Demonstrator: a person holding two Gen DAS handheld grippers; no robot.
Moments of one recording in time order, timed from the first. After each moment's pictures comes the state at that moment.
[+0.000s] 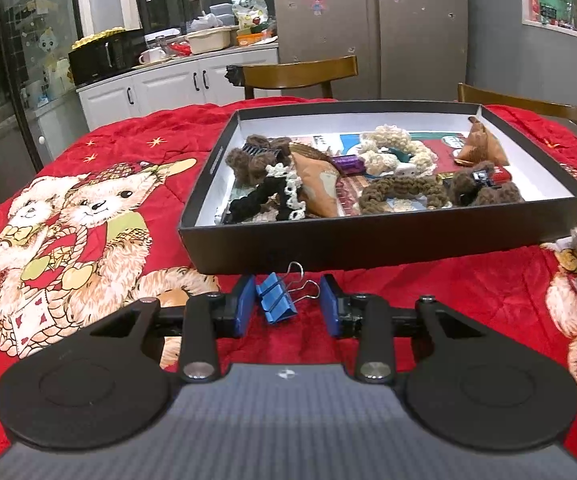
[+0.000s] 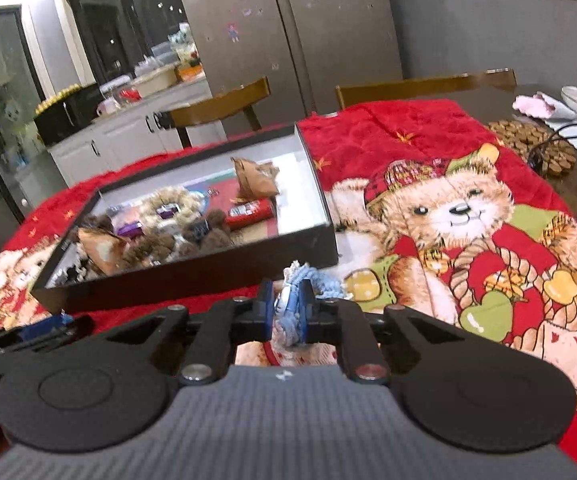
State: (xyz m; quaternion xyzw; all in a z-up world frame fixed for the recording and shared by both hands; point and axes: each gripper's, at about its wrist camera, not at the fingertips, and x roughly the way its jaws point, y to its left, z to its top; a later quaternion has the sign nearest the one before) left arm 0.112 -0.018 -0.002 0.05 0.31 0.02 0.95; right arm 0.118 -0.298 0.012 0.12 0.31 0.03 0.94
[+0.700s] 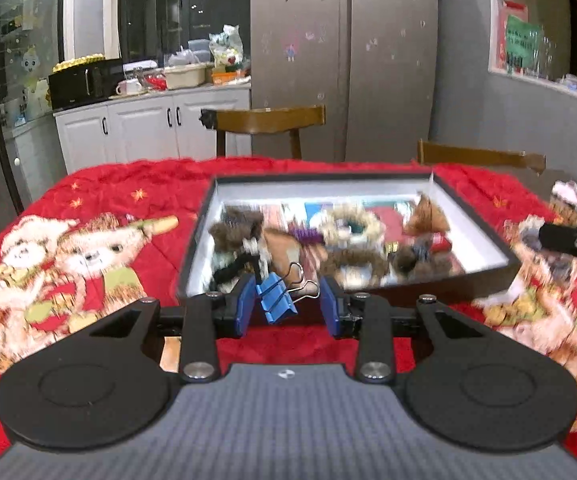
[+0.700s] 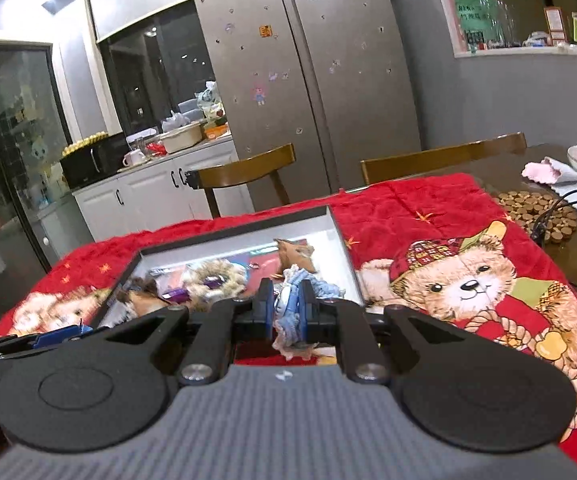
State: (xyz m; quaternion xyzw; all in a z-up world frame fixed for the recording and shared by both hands) left arm 0.084 -0.017 0.062 0.01 0.26 -0.03 0.97; right arm 0.096 -0.284 0.062 0.12 0.22 0.04 0.97
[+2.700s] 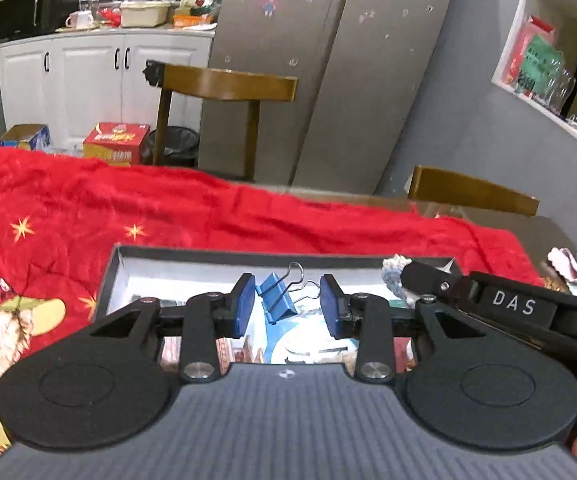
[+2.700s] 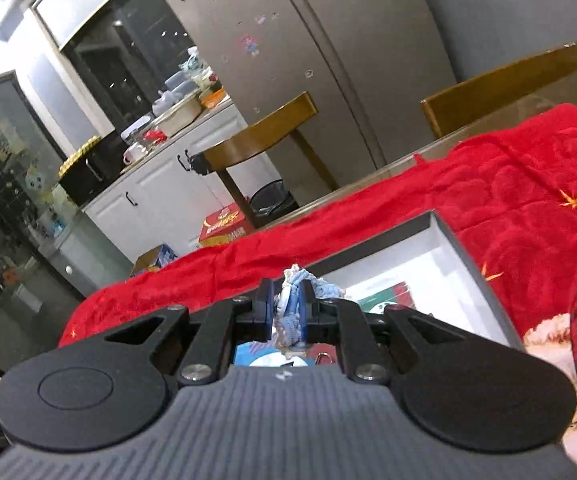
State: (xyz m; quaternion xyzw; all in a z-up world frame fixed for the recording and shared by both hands) left arm 0.336 -0.012 0.065 -0.08 0.35 -0.11 0.93; right arm 0.309 -0.251 0.027 0.23 0.30 0.08 0.92
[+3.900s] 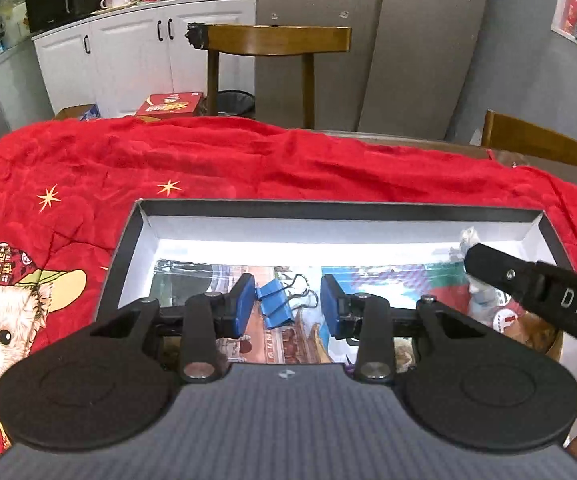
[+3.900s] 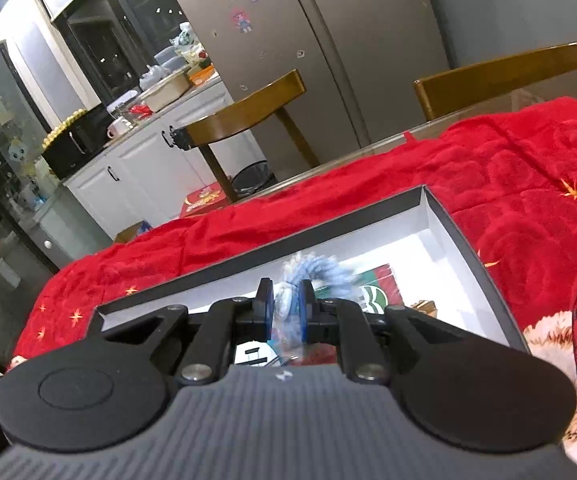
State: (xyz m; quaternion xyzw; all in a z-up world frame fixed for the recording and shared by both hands) left arm 0.352 -0.026 0.025 -0.01 0.40 -0.02 0.91; right arm 0.320 -0.247 0.008 0.21 0.33 0.07 0.92
